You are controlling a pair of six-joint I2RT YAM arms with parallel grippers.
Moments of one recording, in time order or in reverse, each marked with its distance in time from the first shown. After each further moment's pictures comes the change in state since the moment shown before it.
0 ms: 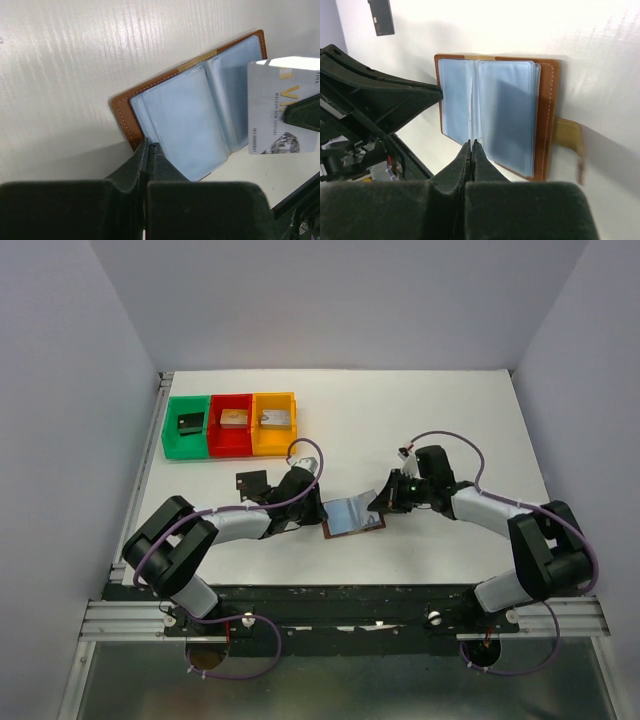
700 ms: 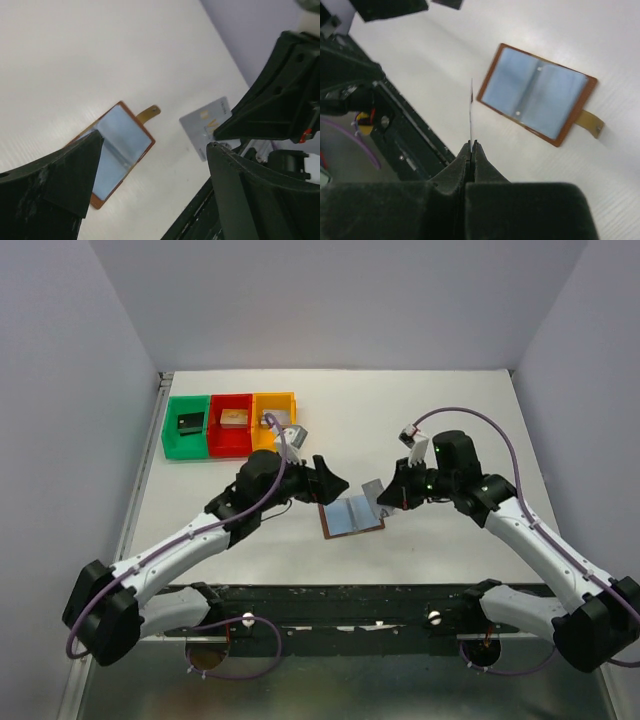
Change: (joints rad) left arm 0.016 -0.412 0.068 -0.034 0.122 0.137; right arm 0.082 -0.435 0.196 -0.499 0.111 -0.338
